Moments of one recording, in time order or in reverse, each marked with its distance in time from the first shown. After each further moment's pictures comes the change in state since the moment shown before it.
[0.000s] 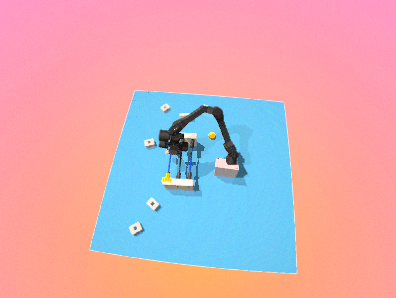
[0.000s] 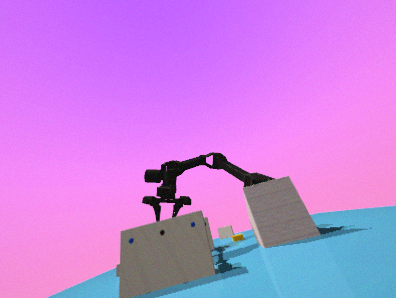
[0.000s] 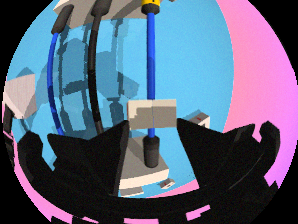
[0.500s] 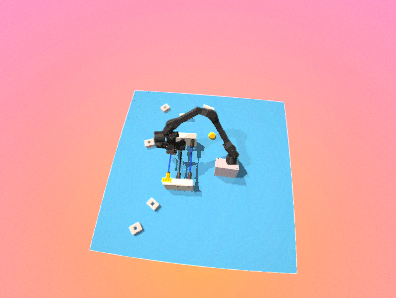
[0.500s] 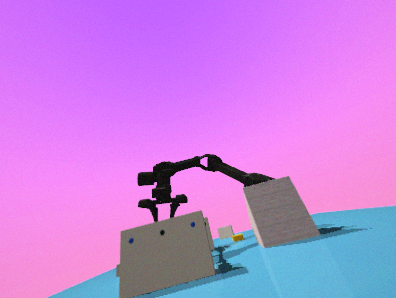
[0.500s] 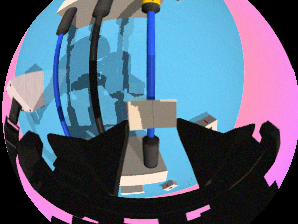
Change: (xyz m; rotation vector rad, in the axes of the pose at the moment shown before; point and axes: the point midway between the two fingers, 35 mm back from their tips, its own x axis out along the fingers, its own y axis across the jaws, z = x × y) arm 0.003 -0.009 -0.002 -0.006 0.000 0.132
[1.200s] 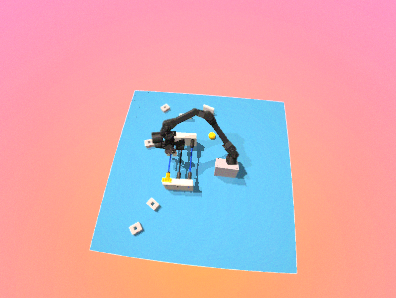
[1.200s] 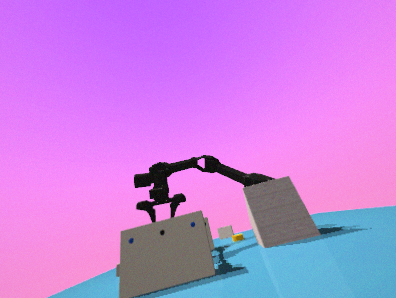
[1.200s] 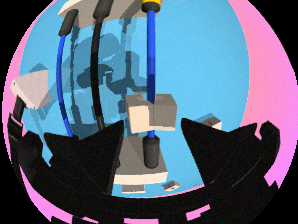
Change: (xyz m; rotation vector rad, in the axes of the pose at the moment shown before) arm 0.001 -0.004 -0.001 0.004 0.003 0.067
